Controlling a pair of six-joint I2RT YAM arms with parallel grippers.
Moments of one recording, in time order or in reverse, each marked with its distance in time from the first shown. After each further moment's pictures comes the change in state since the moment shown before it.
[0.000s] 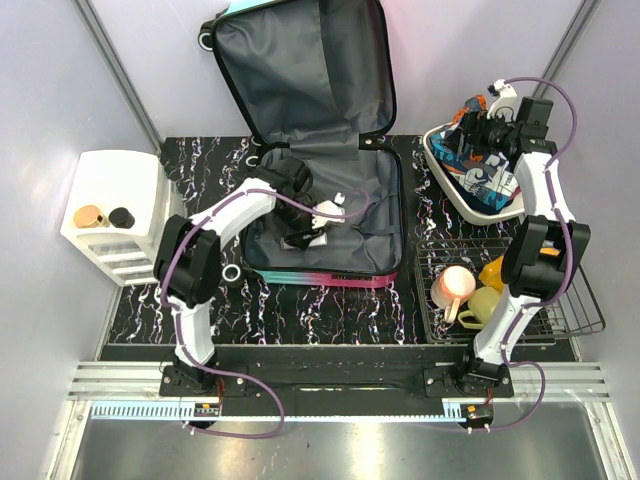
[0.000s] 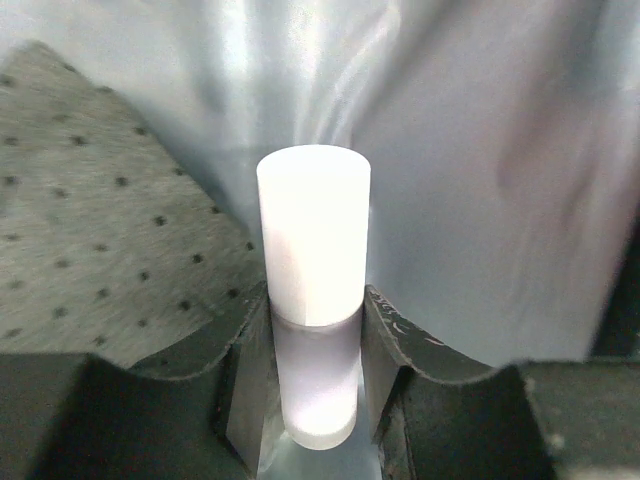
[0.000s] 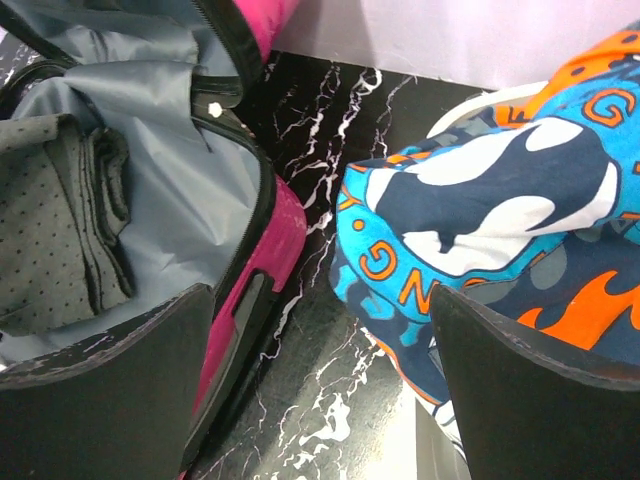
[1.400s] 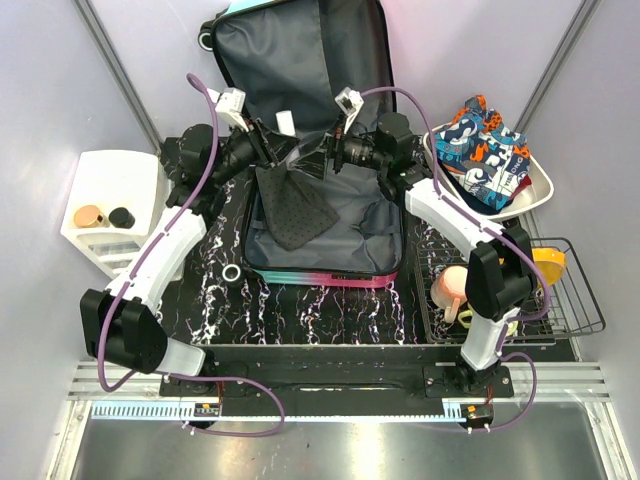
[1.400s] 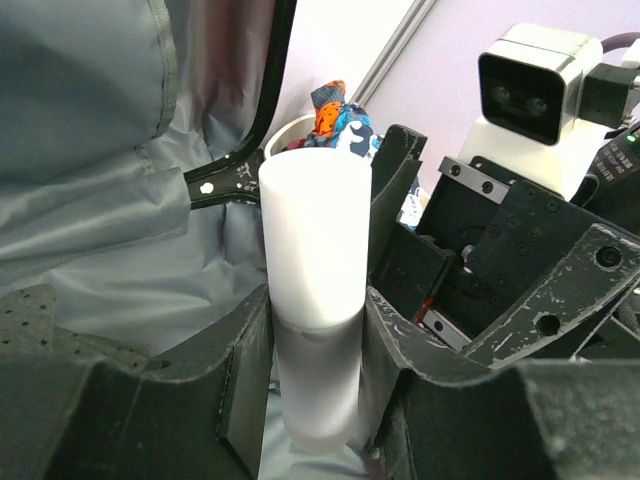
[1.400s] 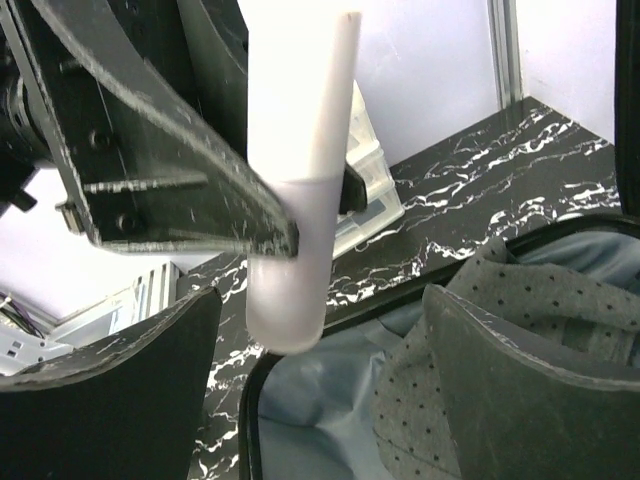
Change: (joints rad) left arm 0.227 -0.552 -0.298 1.154 0.051 -1.543; right arm 0.721 -0.126 -0.222 0.701 -0.058 0.474
